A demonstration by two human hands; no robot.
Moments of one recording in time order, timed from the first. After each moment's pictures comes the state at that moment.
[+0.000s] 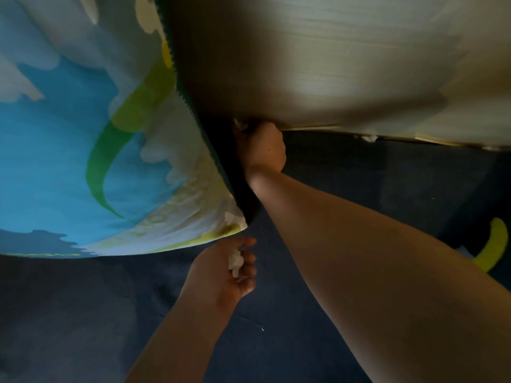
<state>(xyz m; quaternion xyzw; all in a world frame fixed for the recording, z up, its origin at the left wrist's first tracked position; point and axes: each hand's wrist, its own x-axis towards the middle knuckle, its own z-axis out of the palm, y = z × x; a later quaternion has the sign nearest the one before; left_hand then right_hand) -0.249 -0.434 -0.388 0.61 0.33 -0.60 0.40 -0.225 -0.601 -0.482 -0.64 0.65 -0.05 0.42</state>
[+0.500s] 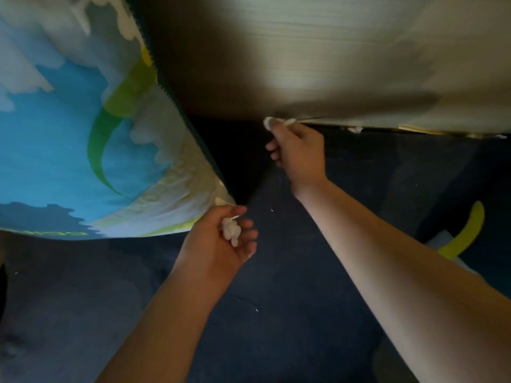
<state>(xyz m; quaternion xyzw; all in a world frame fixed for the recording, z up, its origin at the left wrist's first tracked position) -0.251 -0.449 -0.361 0.57 0.28 -0.59 0.49 -0.308 -0.608 -0.419 -0.42 0.58 -0.23 0.66</state>
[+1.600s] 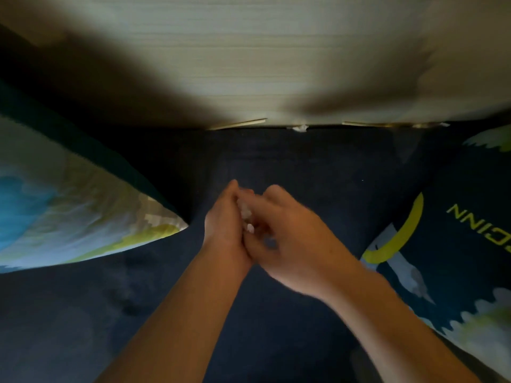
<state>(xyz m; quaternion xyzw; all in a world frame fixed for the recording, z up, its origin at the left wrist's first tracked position) -0.335 -0.538 -0.379 0.58 0.30 -0.57 0.50 -0.442 -0.576 -0.341 -0.82 0.36 0.03 0.45</state>
